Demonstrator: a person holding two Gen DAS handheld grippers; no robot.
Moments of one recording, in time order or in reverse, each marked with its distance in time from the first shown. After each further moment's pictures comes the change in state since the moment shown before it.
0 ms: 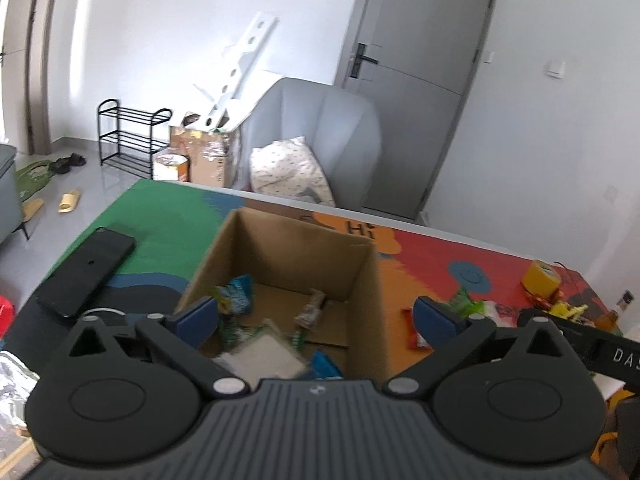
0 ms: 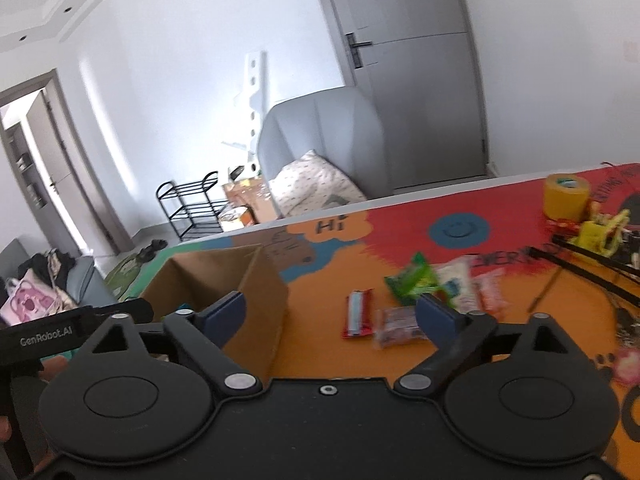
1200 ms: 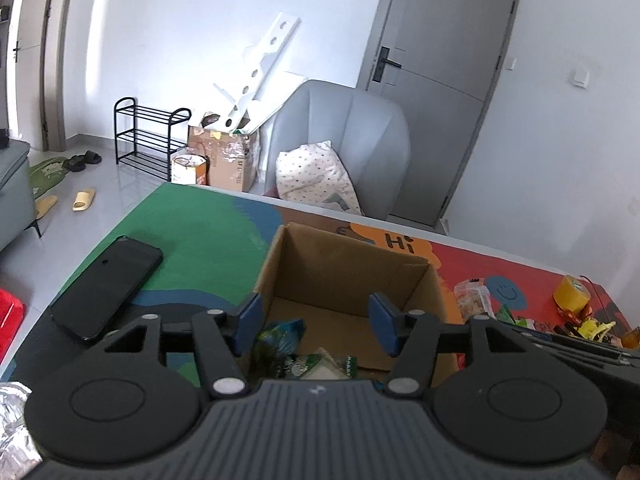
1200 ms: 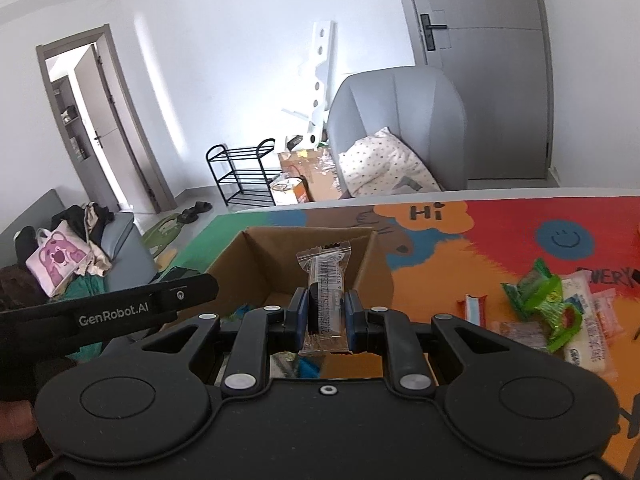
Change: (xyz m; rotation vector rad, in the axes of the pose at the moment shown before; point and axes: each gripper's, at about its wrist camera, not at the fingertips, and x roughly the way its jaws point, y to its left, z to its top) left arm 0.024 0.045 0.013 -0.033 -0.009 0.059; right arm 0.062 0.087 0.000 -0.134 0.079 0.148
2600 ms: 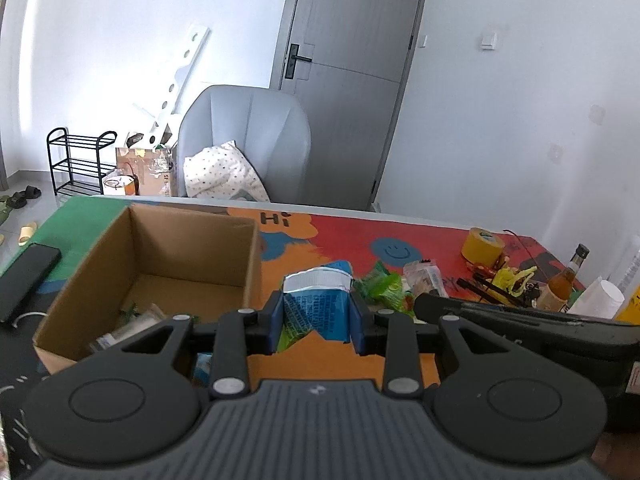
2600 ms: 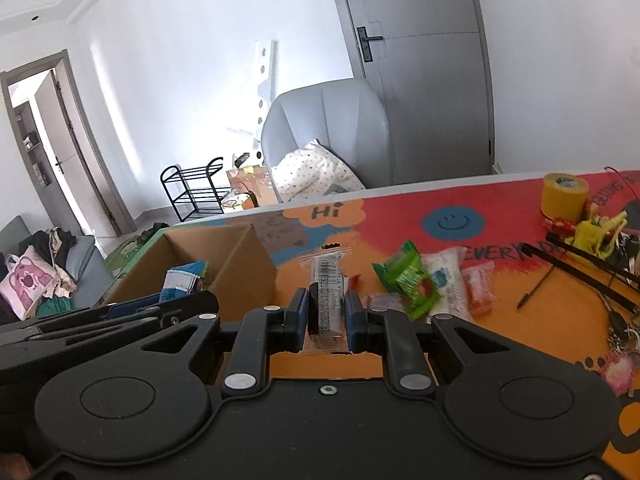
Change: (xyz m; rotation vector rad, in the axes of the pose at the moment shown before) left arm -0.029 -0.120 -0.051 0.154 -0.011 -0.158; right arm -0.073 -0.086 -0.025 0.068 -0.049 -0.123
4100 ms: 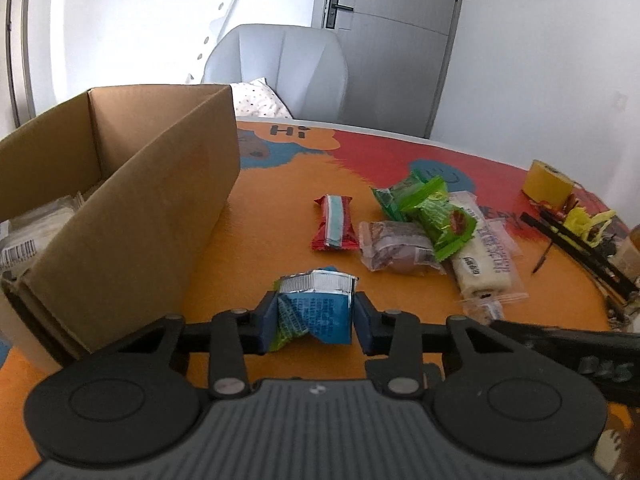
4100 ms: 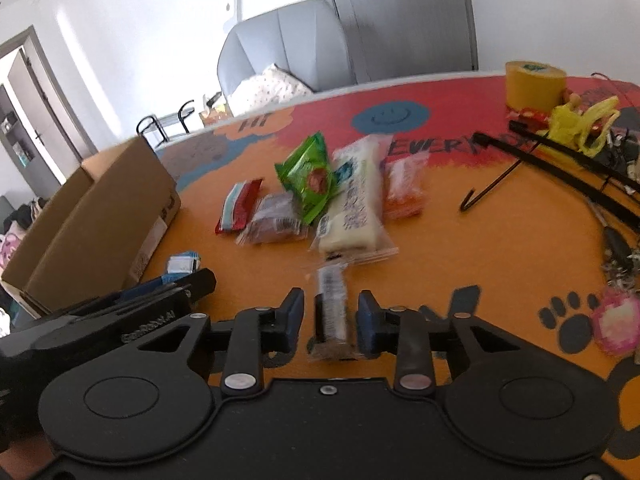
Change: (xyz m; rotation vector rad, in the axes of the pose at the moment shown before) left arm 0.108 -0.040 -0.071 -0.043 0.112 0.156; right arm 0.059 -0.096 -0.051 0.066 0.221 -0.015
